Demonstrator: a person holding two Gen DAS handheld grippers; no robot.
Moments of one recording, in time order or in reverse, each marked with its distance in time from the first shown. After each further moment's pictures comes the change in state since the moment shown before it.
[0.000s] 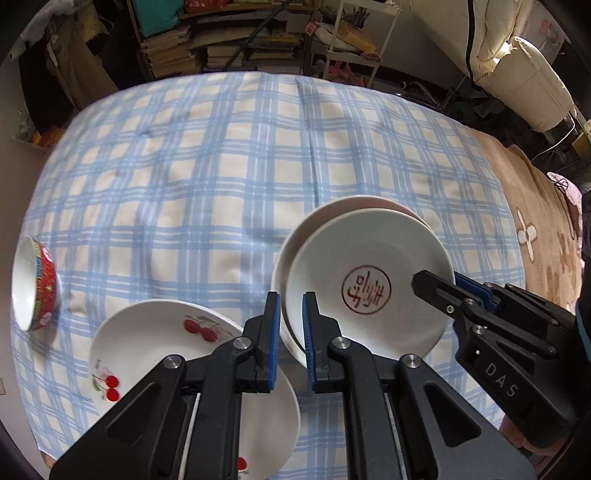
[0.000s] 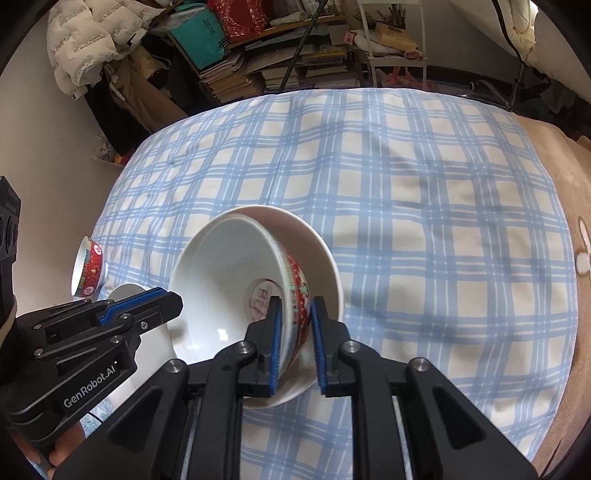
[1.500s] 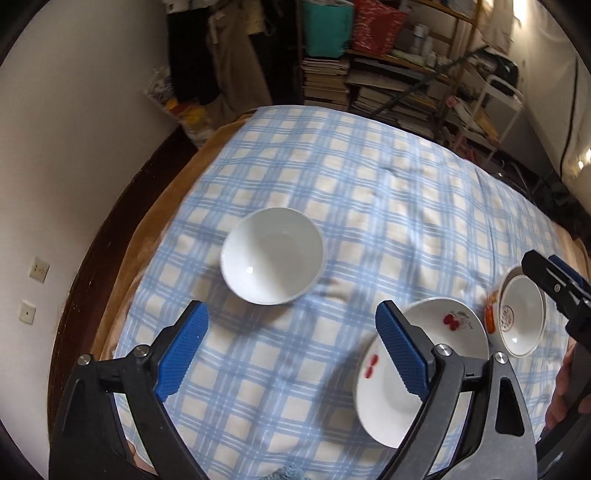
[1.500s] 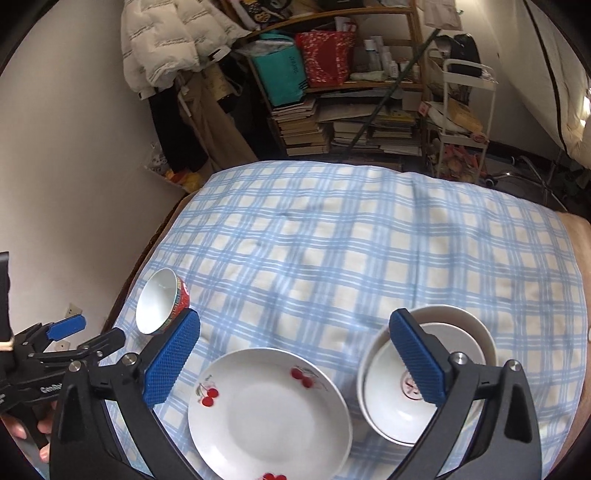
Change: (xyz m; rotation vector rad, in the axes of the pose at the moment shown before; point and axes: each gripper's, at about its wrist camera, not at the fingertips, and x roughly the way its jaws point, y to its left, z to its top) left arm -0.113 0.241 -0.056 -0.308 -0.141 0.242; right arm -0.020 0.174 0.028 -0.180 -0.182 0.039
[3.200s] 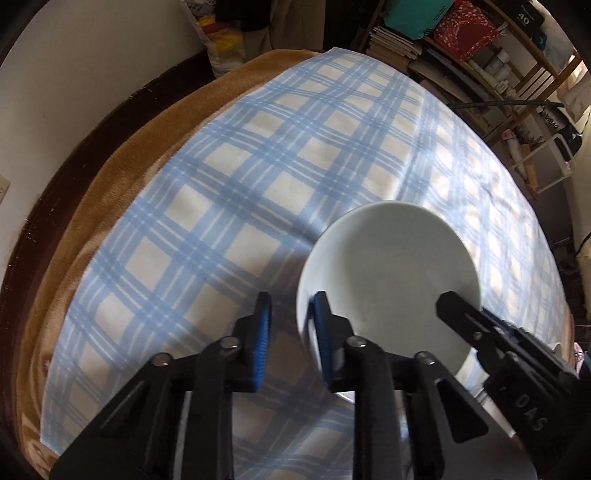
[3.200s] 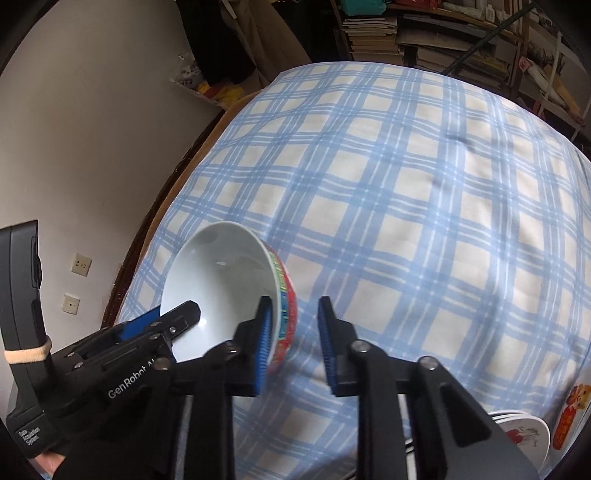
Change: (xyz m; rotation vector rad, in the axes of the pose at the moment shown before) left arm 0.155 0.094 0.012 -0.265 0.159 -0.136; right arm 0.176 0.146 -0.011 -0.075 0.306 0.110
